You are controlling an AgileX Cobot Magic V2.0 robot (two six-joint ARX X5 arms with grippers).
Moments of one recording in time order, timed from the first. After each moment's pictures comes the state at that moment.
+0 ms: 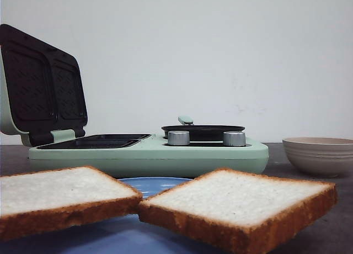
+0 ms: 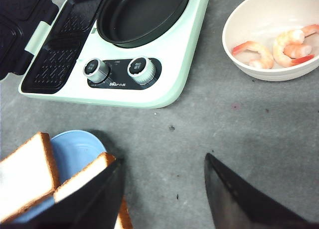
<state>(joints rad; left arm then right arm) -0.25 0.53 0.31 -0.64 0.60 -0.71 0.05 0.56 0.59 -0.67 -0.50 0.27</state>
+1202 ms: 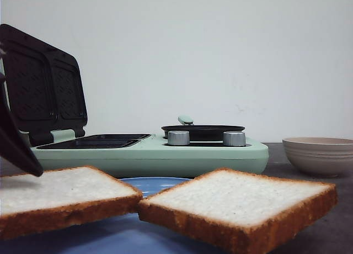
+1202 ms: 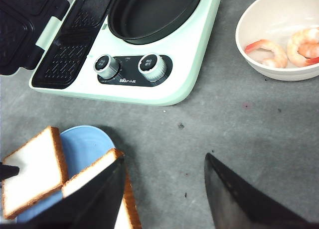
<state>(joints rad) -0.47 0.77 0.28 -0.32 0.39 -0.81 0.07 0.56 0.59 -0.67 -0.52 0.27</state>
